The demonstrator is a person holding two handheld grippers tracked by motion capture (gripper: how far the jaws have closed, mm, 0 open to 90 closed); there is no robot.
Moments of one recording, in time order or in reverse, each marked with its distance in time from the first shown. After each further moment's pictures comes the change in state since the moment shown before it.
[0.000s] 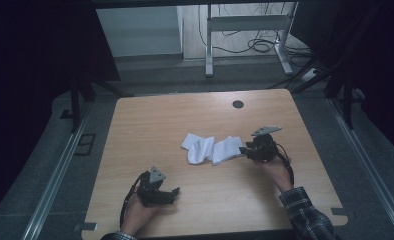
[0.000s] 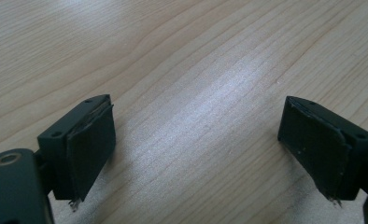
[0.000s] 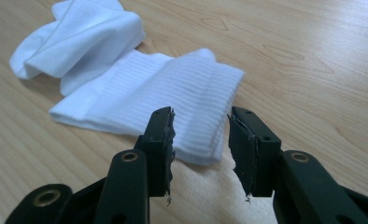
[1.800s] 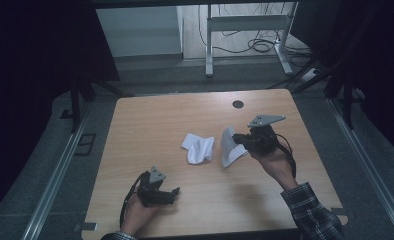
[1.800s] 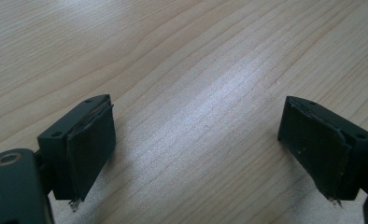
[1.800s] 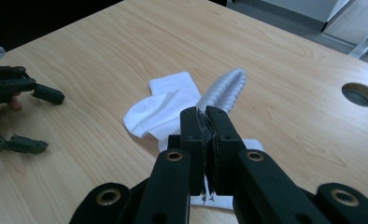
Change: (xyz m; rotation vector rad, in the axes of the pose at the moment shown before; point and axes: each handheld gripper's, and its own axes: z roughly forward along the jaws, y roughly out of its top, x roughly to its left) left arm 0.001 0.000 0.000 -0.002 0.000 0.008; right arm 0.052 0.061 -0.071 -0.132 0.110 -0.130
